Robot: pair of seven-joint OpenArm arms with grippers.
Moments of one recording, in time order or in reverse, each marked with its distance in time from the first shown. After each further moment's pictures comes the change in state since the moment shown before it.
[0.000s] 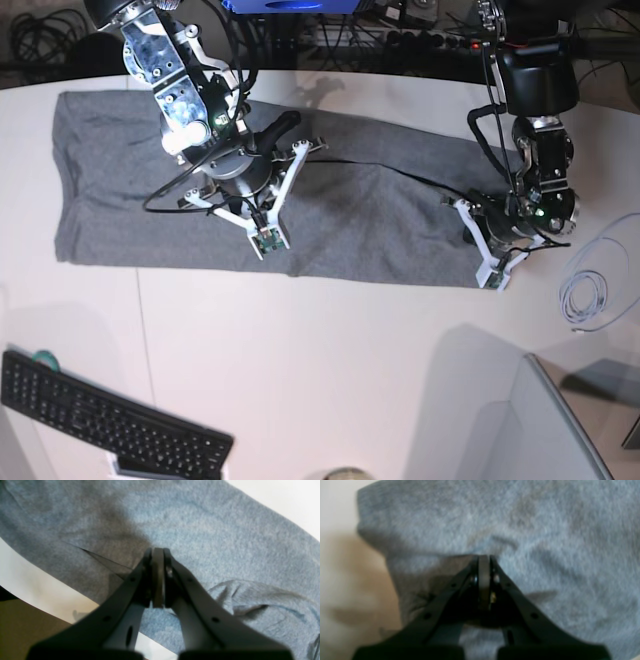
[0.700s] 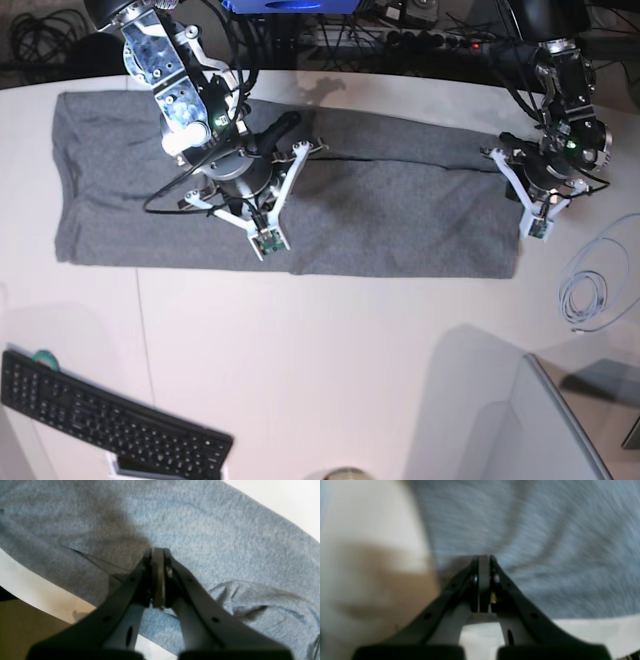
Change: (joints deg) left arm 14.5 -0.2 -9.9 16.2 -0.3 0.0 -0.2; right arm 0.2 -0.1 0.1 0.0 0.0 0.0 0.1
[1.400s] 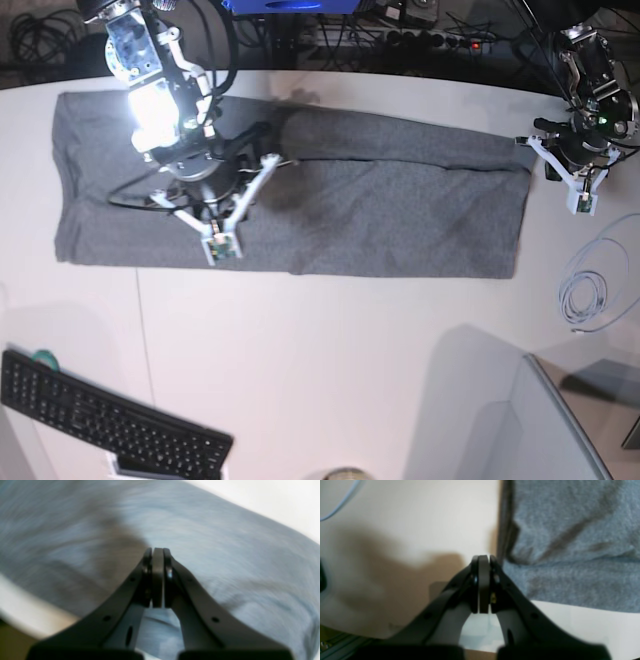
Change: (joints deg) left arm 2.3 0.1 -12.0 -3.1 0.0 0.0 -4.4; right arm -3.3 0.4 10.3 0.0 0.2 0.2 6.2
